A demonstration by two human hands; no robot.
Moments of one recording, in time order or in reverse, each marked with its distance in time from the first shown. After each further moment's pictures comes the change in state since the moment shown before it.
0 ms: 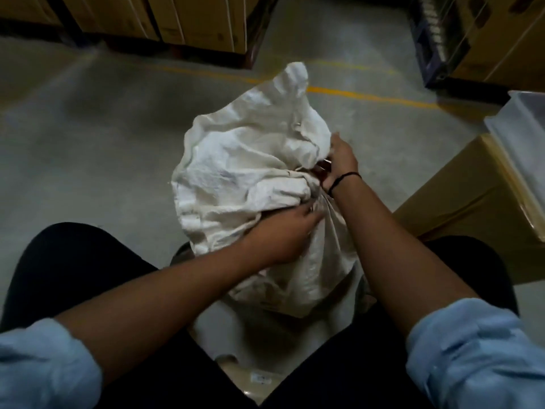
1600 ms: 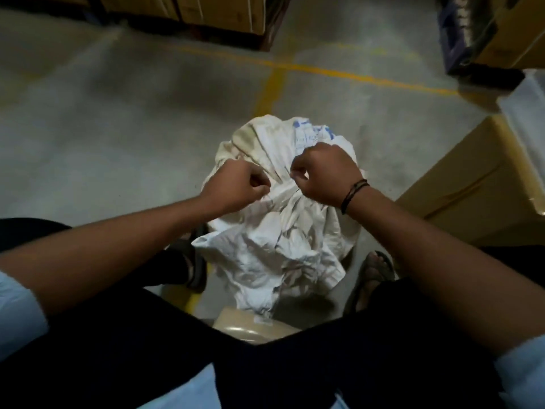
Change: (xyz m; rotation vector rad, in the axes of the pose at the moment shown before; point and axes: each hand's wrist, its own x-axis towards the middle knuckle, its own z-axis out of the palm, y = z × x) left_hand -0.069 -0.044 -0.046 -0.402 0.076 -0.555; right_hand -0.134 0.025 -0.020 -1.847 -0.330 -1.131
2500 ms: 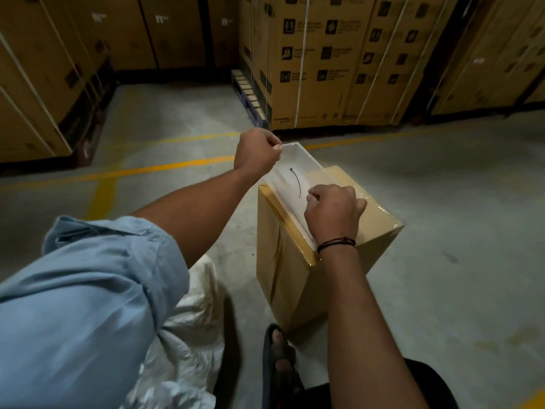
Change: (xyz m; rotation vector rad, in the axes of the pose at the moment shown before) left_hand 0.286 0.441 0.154 -0.331 0.159 0.346; right_hand -0.159 0.298 -0.108 -0.042 0.608 1.138
